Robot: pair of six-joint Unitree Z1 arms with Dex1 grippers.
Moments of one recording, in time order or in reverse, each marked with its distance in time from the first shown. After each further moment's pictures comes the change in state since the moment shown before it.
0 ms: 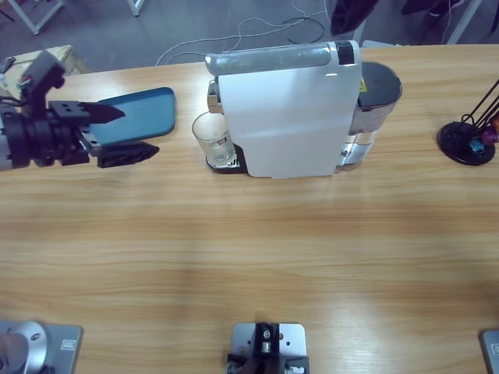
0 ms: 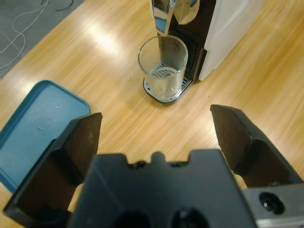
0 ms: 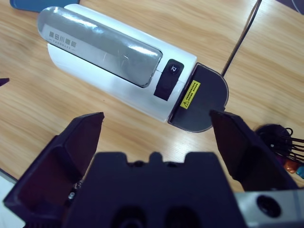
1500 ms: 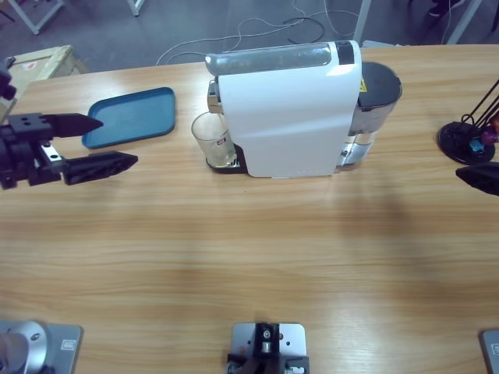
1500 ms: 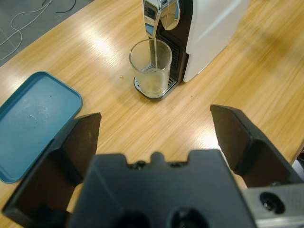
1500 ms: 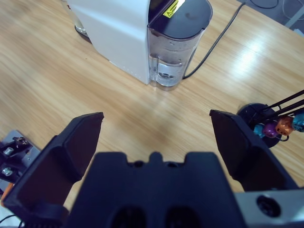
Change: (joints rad) arm 0 -0.023 -0.148 0.052 0.048 0.000 -0.103; arm 1 0.127 -0.745 1.085 -0.618 -0.124 -0.110
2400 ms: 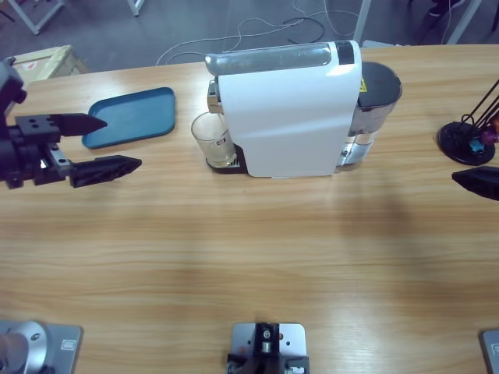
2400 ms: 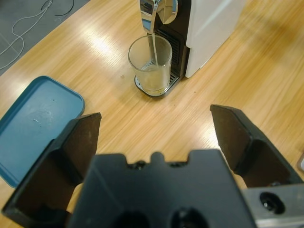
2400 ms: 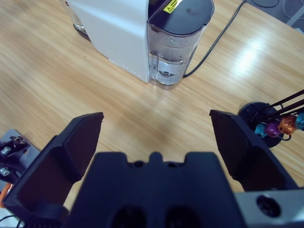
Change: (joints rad) arm 0 0.000 0.020 -0.003 0.000 0.000 0.065; arm 1 0.000 0.000 0.023 -0.020 0.000 0.000
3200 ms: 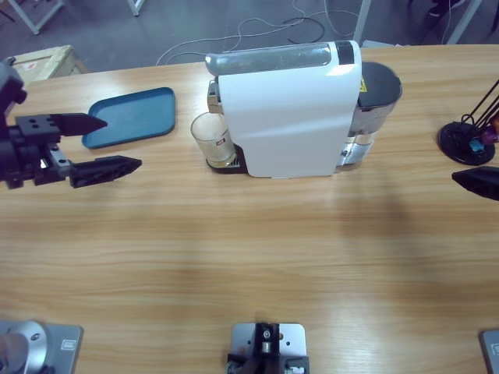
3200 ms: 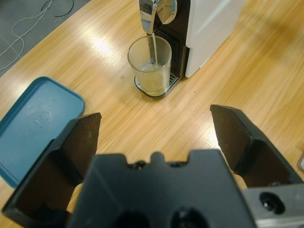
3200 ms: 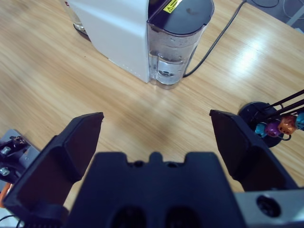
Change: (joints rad) arm 0 0.000 0.000 0.000 0.000 -0.001 0.003; arm 1 0.000 0.000 0.005 0.000 0.000 0.000
